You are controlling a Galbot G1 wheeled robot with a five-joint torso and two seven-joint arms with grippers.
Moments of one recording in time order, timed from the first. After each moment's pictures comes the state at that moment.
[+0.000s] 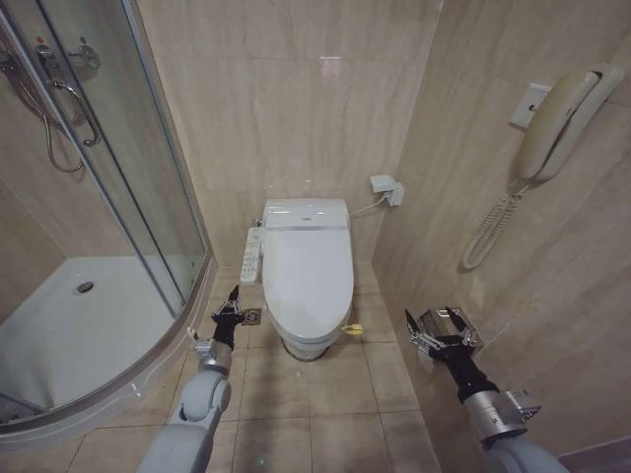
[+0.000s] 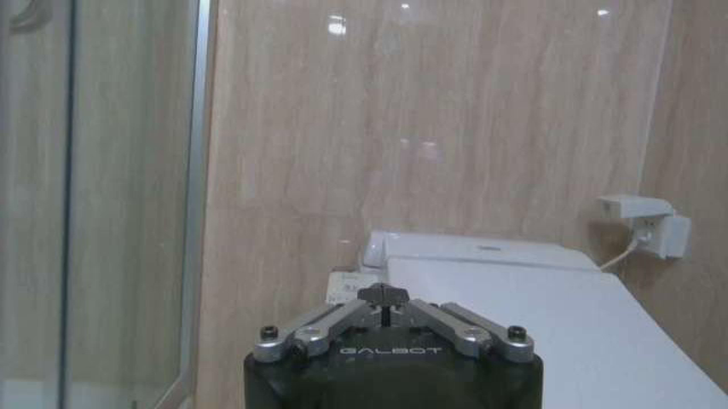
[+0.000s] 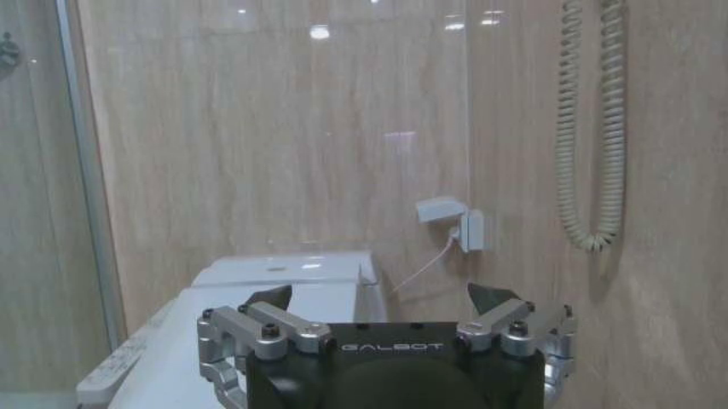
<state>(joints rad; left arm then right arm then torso) 1.08 -1.32 -0.35 -1.55 -0.31 -0.21 -0.09 -1.59 1.42 0.79 2.14 0.33 -0.02 -0.21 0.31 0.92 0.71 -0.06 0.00</state>
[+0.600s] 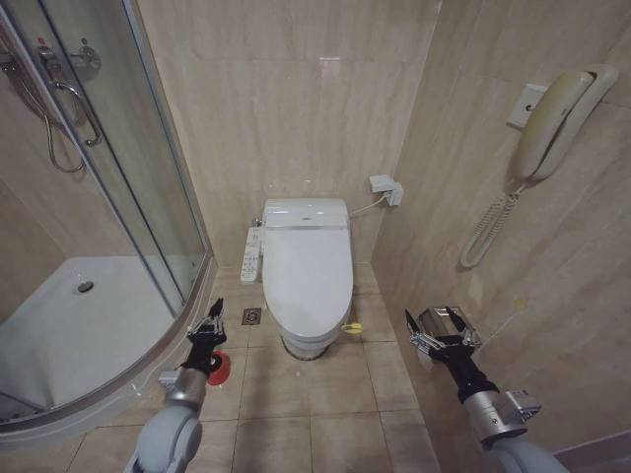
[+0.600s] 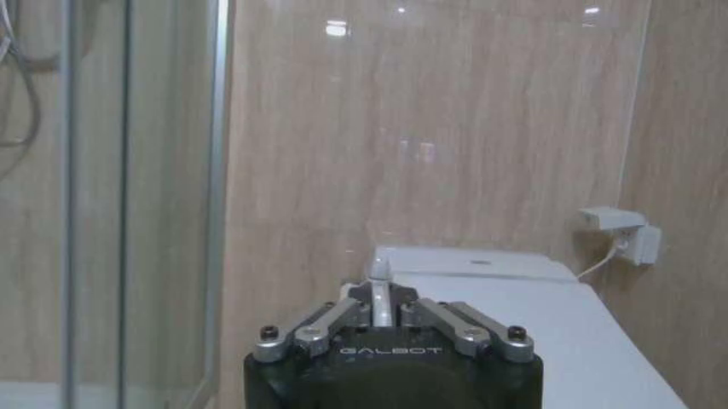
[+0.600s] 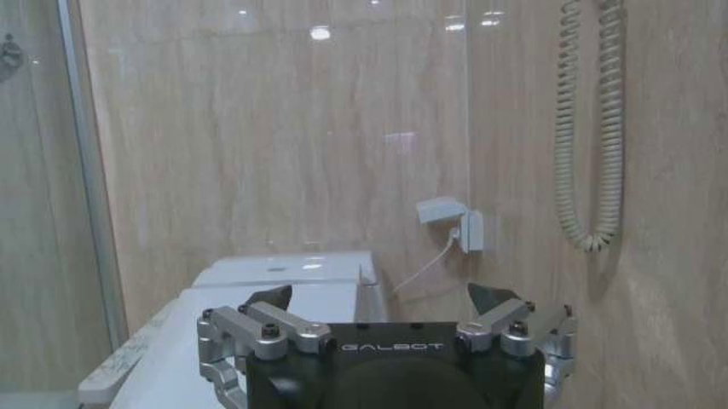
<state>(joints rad) 1.36 -1.25 -0.46 -1.90 -0.34 -0.11 -0.08 -1.59 1.42 0.79 2.14 0.33 -0.02 -0.21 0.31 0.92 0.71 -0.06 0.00</state>
